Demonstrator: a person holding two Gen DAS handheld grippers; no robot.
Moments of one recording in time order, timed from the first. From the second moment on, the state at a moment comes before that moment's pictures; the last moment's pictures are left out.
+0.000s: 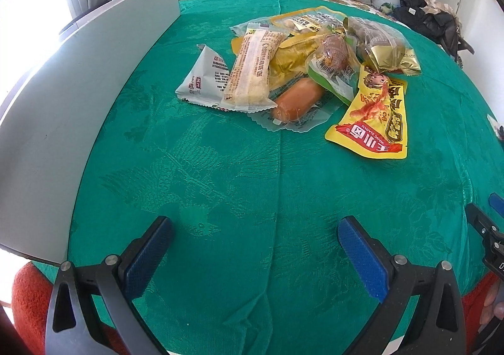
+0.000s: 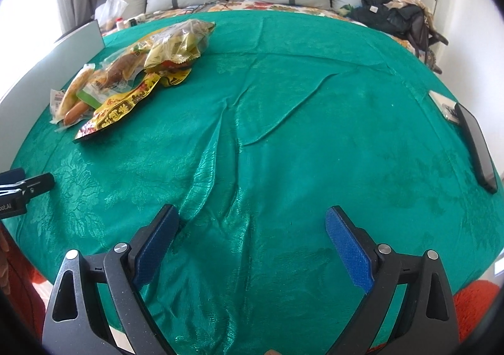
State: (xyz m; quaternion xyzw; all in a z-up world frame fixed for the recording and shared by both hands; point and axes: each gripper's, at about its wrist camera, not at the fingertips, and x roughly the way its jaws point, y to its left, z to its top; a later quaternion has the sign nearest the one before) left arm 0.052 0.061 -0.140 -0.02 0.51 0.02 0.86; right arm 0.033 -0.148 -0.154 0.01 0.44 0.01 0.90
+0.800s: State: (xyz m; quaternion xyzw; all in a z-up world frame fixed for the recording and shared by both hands) left arm 0.139 0.072 -0.092 0.02 0.47 -0.02 0.88; right arm 0.035 -0.148 -0.155 0.01 0.44 0.02 0.90
